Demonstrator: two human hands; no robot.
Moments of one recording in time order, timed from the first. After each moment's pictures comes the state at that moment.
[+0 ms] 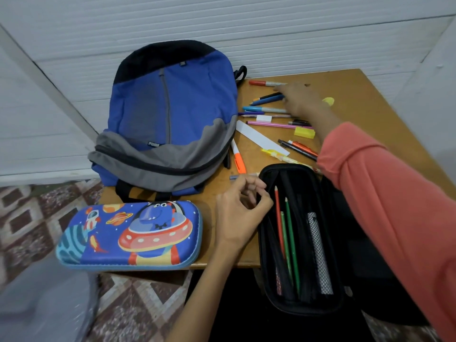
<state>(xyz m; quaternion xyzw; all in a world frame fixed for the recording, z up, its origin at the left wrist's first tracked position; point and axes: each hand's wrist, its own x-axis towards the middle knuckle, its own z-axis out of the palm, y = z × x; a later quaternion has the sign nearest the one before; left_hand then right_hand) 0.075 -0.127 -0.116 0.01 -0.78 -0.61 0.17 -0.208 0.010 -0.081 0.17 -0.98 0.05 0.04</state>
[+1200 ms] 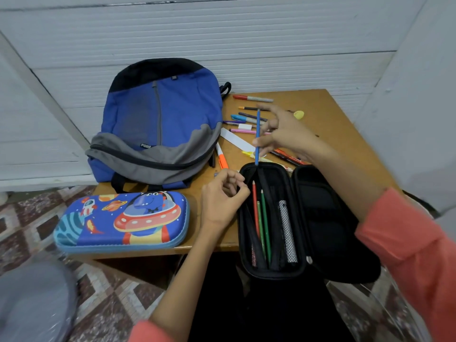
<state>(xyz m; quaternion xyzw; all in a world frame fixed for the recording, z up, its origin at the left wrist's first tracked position) 0.077 -0.127 -0.116 0.01 -0.79 -0.60 0.16 -0.034 0.023 -0.019 0.12 -0.78 0.59 -0.15</state>
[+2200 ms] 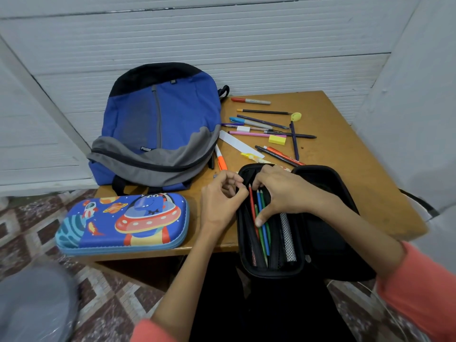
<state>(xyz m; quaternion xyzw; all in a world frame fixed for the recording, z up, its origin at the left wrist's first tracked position) 0.077 -0.128 -0.117 0.01 -0.79 -0.59 0.16 0.041 0.029 -0.049 0.28 -0.94 0.08 -0.17</state>
